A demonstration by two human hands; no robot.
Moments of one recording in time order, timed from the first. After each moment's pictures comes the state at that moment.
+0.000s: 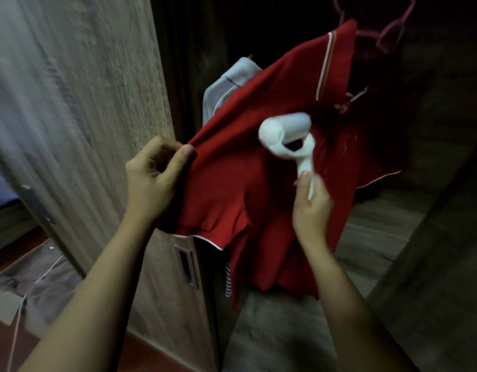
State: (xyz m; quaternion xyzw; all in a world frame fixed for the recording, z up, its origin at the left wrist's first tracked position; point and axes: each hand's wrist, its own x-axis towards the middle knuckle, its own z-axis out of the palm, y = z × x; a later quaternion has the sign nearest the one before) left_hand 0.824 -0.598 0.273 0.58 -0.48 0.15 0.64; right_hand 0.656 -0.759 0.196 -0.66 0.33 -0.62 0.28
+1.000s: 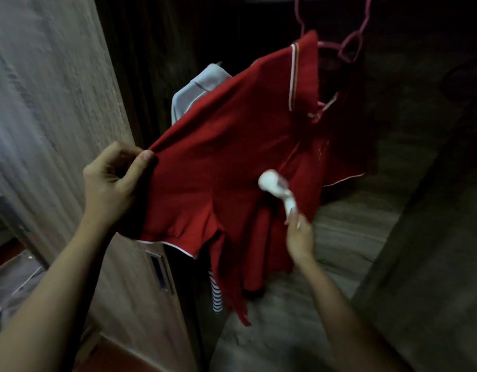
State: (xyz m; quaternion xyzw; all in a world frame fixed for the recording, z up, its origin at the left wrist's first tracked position) left_hand 0.818 -0.596 0.276 0.60 -0.49 0.18 0.61; right_hand 0.619 -0.813 0.118 -0.66 0.48 -0.45 0.35
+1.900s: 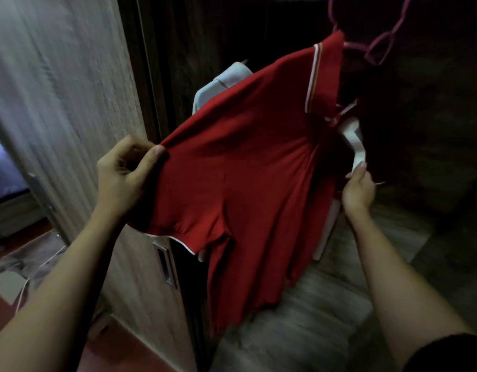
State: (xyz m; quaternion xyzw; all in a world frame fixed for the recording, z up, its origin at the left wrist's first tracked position) left_hand 0.818 -0.597 0.273 0.61 -0.46 0.19 0.61; right_hand 0.601 -0.928 0.206 -0.61 0.49 -0.54 0.31
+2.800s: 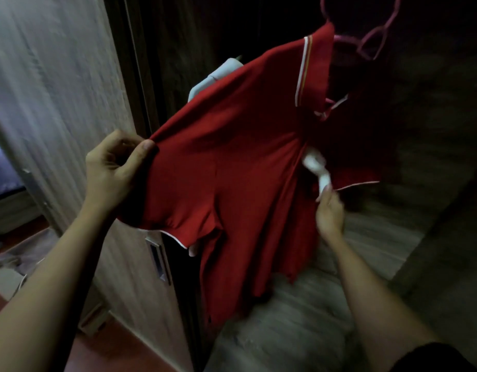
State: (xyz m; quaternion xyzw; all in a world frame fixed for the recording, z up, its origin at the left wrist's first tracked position) left_hand 0.820 -0.599 0.272 0.62 -0.46 0.20 0.61; right_hand 0.607 -0.894 0.150 -0.67 0.48 -0.46 0.33
